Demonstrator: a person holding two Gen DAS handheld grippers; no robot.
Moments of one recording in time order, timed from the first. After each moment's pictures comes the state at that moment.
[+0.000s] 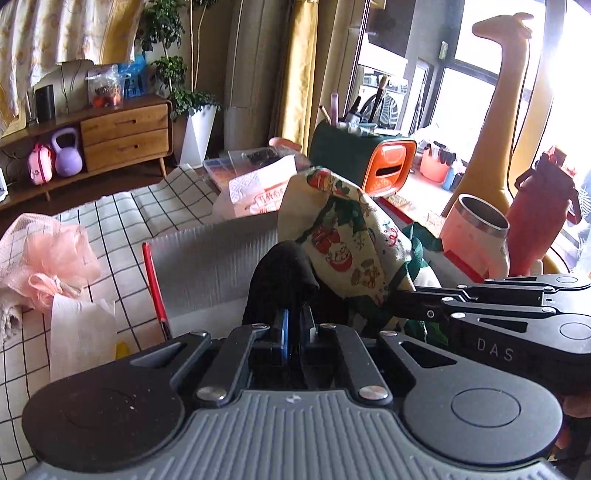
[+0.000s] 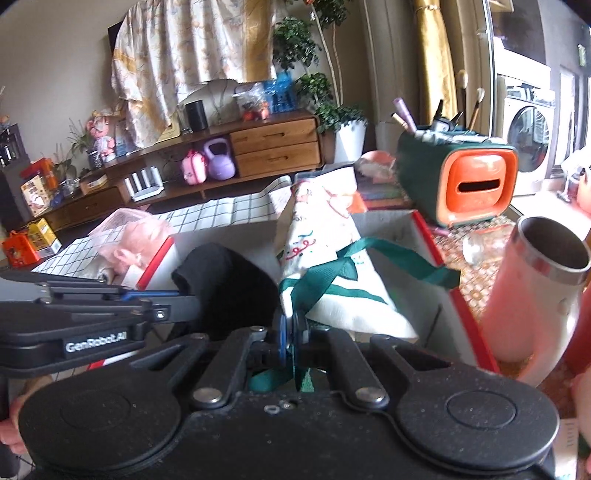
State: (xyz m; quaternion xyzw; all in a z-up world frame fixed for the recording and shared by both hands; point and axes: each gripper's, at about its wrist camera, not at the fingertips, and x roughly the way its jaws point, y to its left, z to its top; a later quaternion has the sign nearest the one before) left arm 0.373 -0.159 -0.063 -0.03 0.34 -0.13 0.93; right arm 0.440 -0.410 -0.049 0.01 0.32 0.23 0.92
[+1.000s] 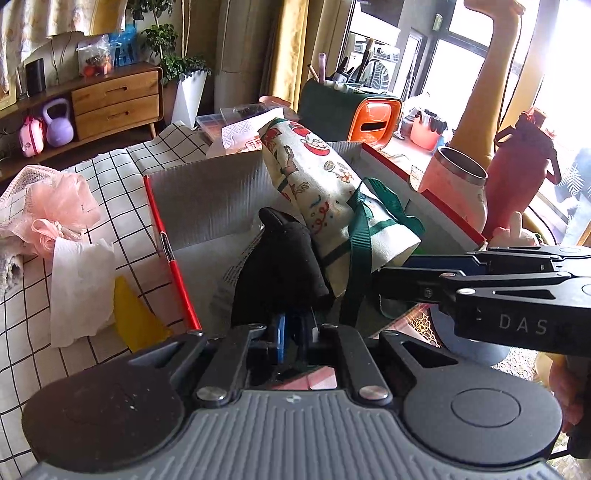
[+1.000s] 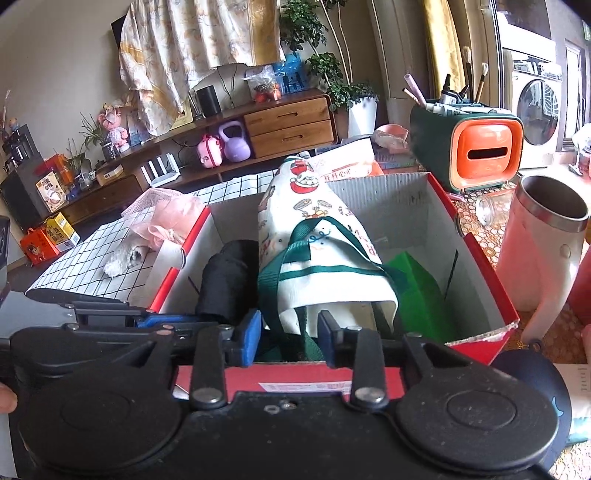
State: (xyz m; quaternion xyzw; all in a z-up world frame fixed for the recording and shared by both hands) left arm 0.330 -0.155 -0.070 -0.03 0.40 -0.15 0.91; right arm 0.404 -0.415 -0.044 0.03 0.36 0.25 0.90
